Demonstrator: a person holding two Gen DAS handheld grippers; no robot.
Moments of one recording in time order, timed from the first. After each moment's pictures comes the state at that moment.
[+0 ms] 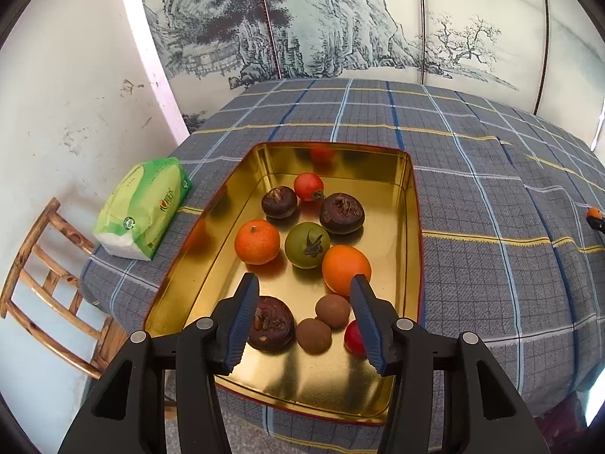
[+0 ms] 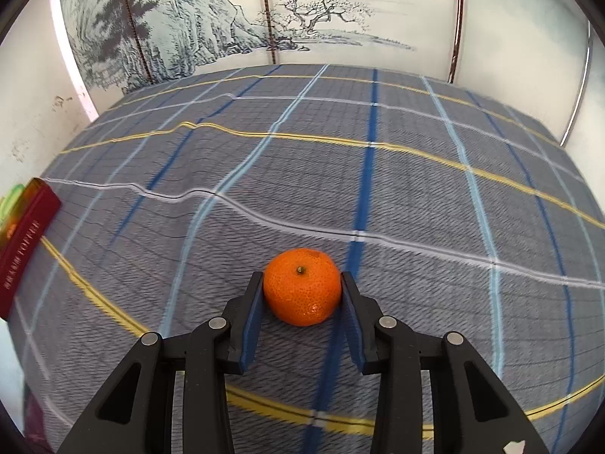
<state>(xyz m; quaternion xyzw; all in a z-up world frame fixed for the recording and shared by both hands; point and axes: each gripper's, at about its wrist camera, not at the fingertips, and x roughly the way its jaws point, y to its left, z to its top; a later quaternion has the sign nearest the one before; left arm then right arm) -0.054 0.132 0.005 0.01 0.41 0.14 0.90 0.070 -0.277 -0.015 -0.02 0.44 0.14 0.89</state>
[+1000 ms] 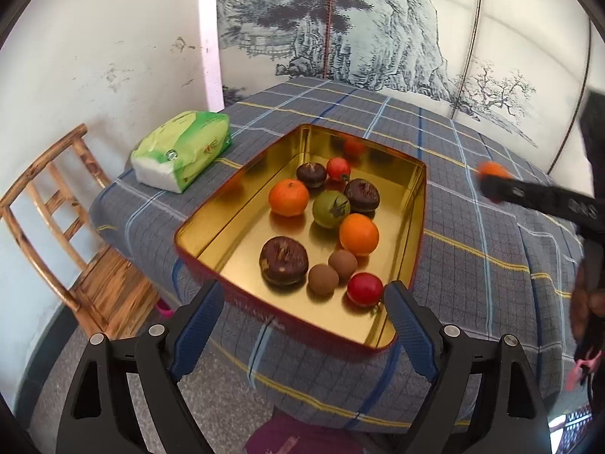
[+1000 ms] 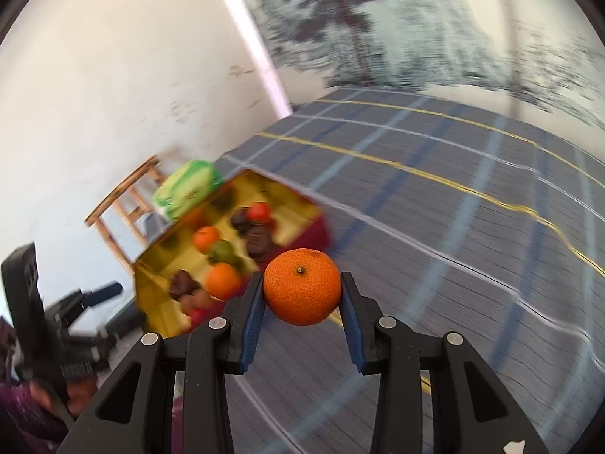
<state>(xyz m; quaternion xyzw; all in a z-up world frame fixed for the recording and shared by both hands) -0.115 0.139 0.009 -0.11 0.39 0.19 0.90 0.025 0.013 0.048 -0.05 0.41 0.45 0.79</state>
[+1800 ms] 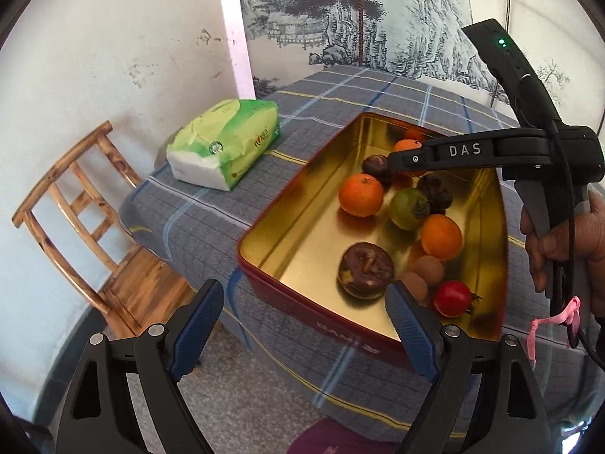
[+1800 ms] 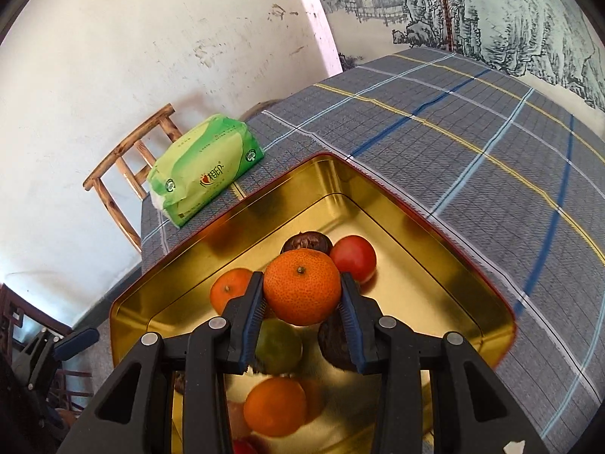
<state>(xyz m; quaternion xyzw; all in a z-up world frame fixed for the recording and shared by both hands) -0.109 0.187 -0.009 -0.09 0.41 0.24 0.87 0.055 0.174 -0.002 -0.11 0.46 0.48 0.74</state>
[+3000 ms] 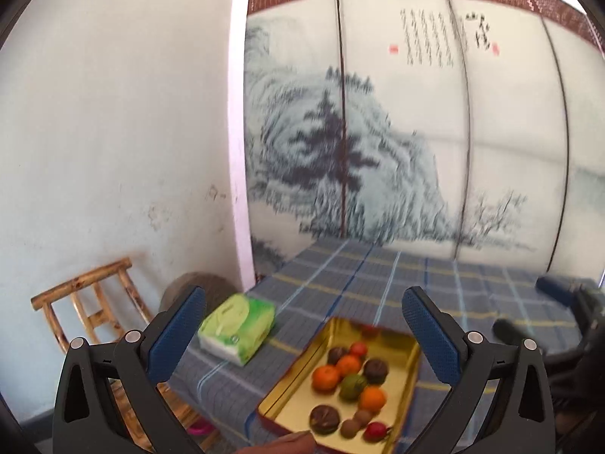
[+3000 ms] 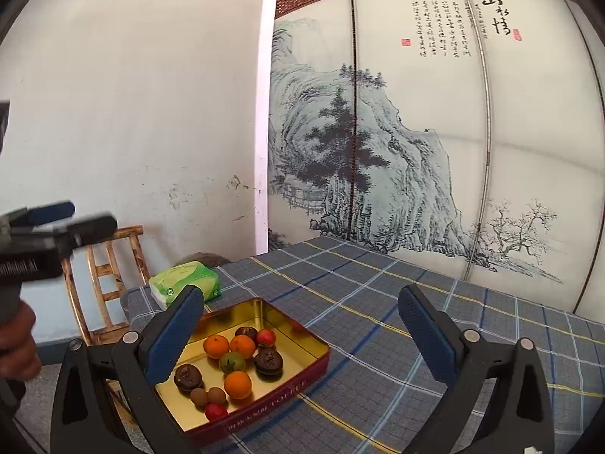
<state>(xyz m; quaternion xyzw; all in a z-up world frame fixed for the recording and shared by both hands) -0.166 0.153 0.169 -0.04 0.13 0.23 0.96 -0.089 0.007 0.140 -0.08 0.11 0.37 0.92</state>
